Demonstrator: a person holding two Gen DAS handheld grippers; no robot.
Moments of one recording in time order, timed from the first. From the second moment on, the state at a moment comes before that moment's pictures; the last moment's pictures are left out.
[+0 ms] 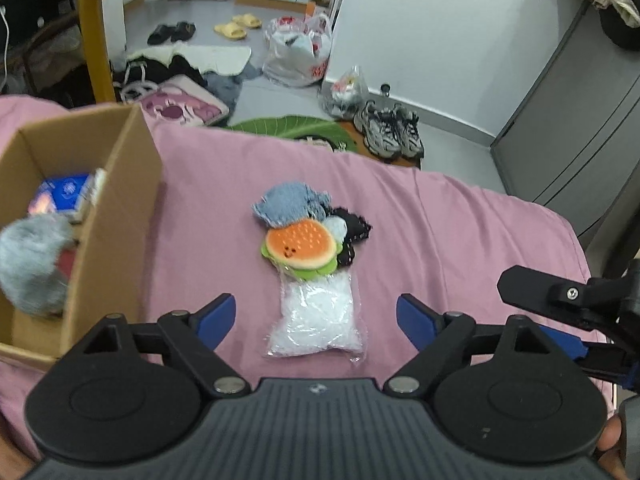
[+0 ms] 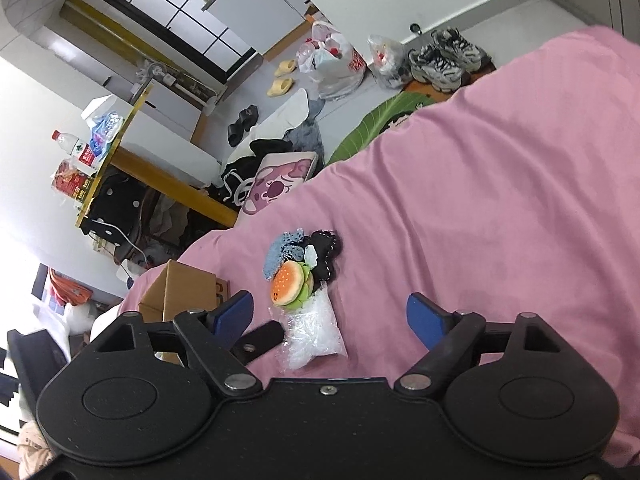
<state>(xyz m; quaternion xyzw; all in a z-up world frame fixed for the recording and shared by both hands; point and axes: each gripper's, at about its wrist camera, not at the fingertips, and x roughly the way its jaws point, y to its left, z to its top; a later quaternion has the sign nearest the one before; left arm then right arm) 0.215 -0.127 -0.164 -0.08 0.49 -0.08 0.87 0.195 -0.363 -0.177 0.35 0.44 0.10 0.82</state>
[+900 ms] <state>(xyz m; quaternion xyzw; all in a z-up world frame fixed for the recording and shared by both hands) 0.264 -0.108 -0.196 -0.16 0.49 0.00 0.86 0.255 -0.330 -0.238 0.37 0.54 0.15 0.74</state>
